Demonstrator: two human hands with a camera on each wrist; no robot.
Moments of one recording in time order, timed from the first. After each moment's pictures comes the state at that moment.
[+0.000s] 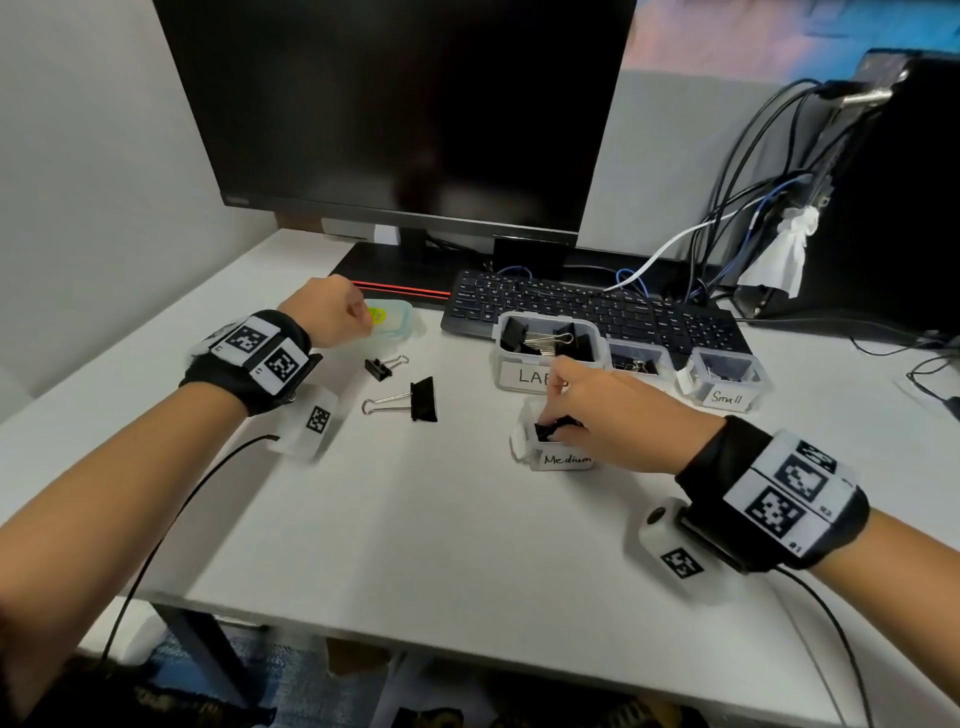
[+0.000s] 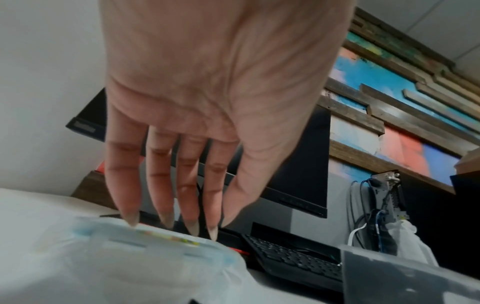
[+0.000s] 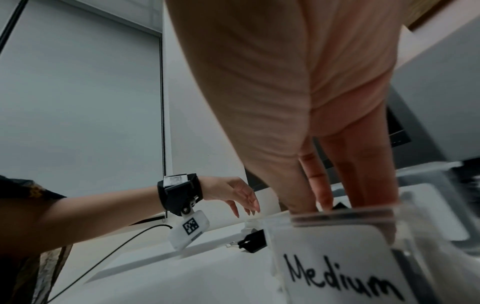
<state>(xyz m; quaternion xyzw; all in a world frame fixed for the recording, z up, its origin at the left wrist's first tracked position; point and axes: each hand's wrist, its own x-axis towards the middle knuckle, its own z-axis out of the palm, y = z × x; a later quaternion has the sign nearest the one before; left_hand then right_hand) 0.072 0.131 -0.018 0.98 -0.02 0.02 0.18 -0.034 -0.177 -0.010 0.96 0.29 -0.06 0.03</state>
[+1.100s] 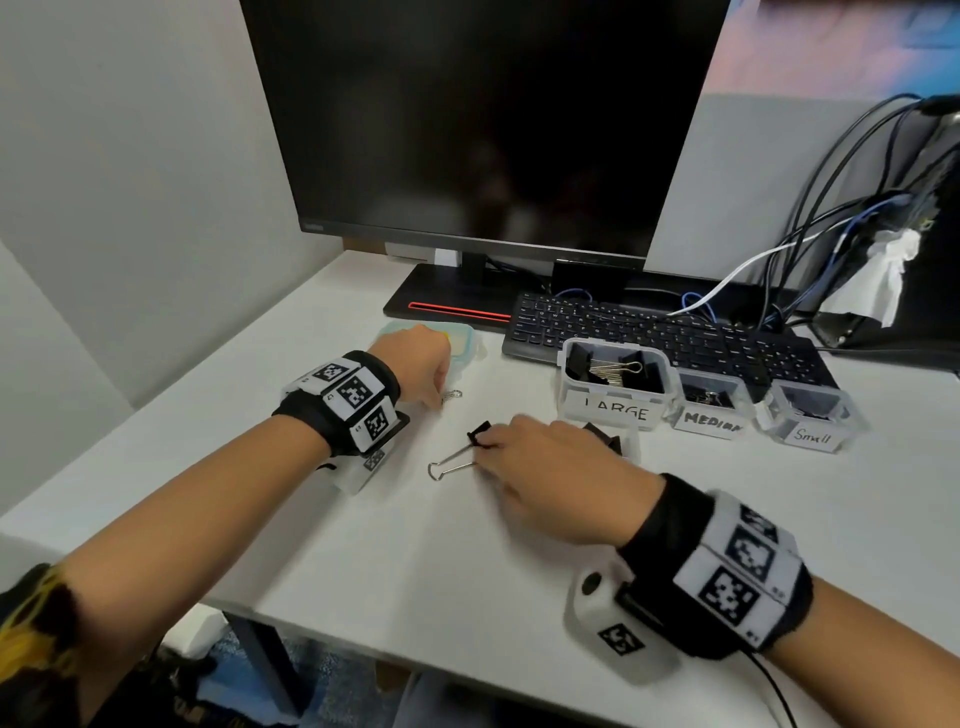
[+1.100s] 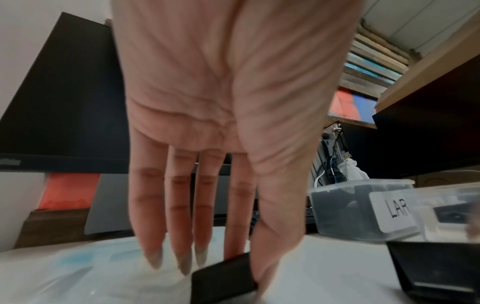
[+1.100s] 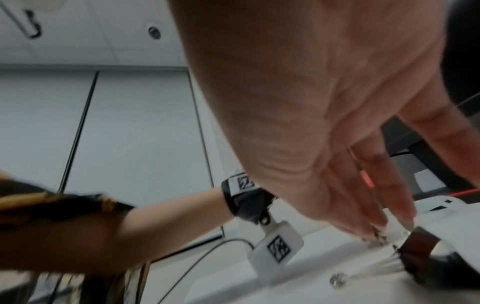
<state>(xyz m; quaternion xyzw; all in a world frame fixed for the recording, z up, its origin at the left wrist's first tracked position) 0.055 0.115 -0.023 0.99 -0.10 -0.05 0.01 -0.049 -0.075 -0.022 0.92 0.39 -0.02 0.05</state>
